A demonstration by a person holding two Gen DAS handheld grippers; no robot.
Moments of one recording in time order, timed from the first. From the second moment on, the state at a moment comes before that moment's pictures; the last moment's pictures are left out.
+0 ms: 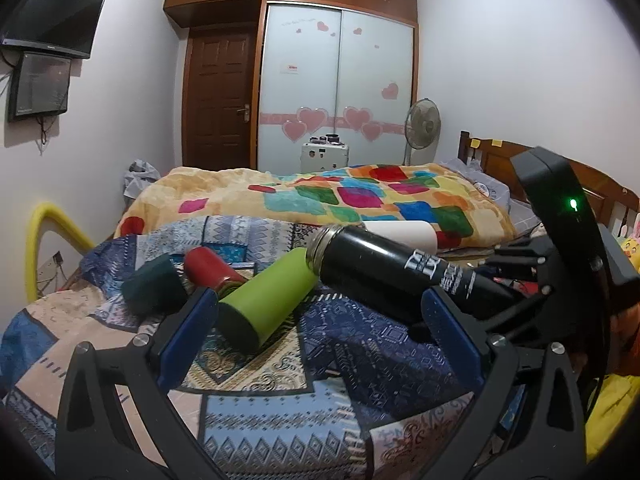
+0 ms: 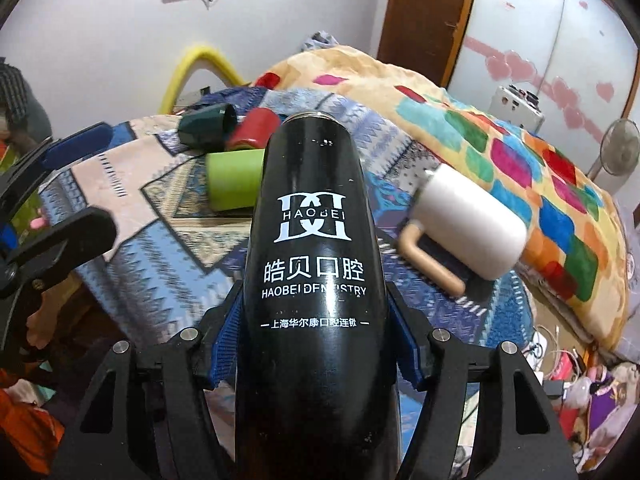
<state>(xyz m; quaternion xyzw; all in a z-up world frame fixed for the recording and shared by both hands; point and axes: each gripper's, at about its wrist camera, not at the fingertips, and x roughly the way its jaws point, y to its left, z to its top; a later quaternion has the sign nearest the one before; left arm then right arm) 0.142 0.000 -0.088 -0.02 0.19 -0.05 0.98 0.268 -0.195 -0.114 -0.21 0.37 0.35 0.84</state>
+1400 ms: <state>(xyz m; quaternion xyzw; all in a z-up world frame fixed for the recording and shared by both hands) 0.156 0.025 -0.135 -0.03 0.26 -0.02 0.96 0.233 -0.192 -0.128 -0.18 0.37 0.36 0.84</state>
